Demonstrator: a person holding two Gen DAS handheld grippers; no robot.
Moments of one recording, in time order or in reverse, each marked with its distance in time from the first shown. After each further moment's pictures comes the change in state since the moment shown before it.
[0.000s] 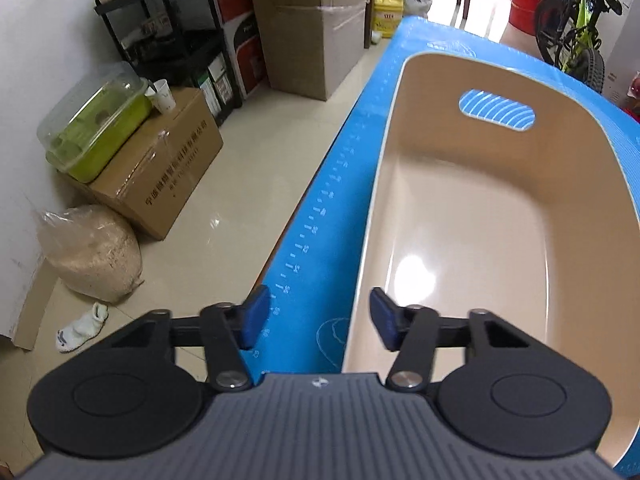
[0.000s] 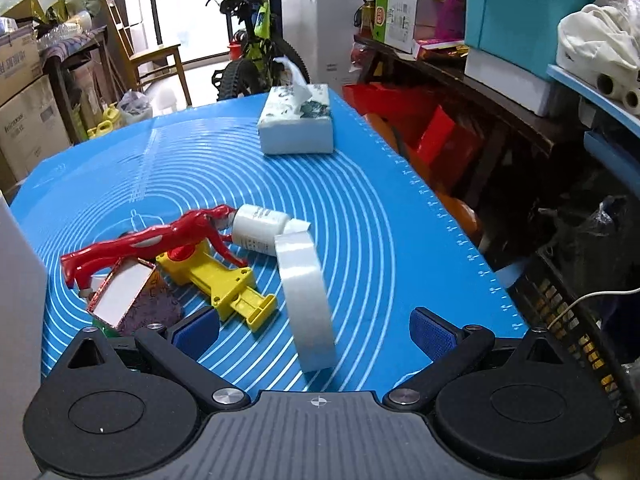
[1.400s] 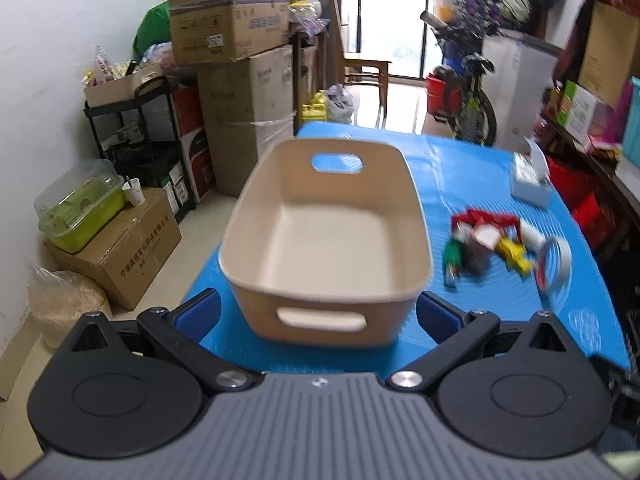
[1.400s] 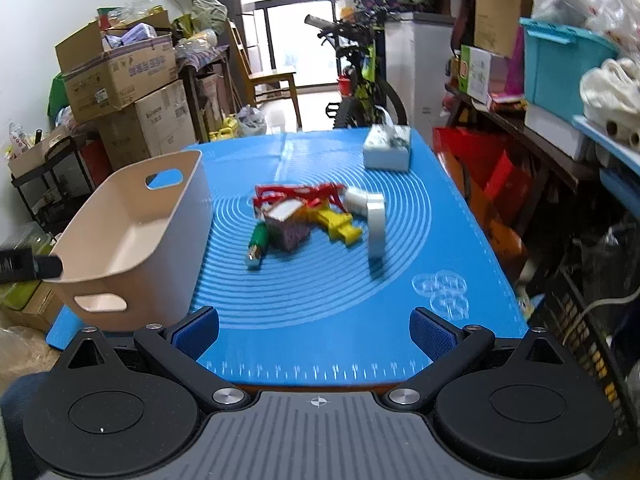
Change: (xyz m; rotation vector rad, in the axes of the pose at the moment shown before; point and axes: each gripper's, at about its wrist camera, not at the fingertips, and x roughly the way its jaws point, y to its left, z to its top) left arm -0.149 -0.067 -0.132 0.085 -0.396 -0.125; right arm -0.213 -0.040 -0.102 -0.170 -0.112 0.289
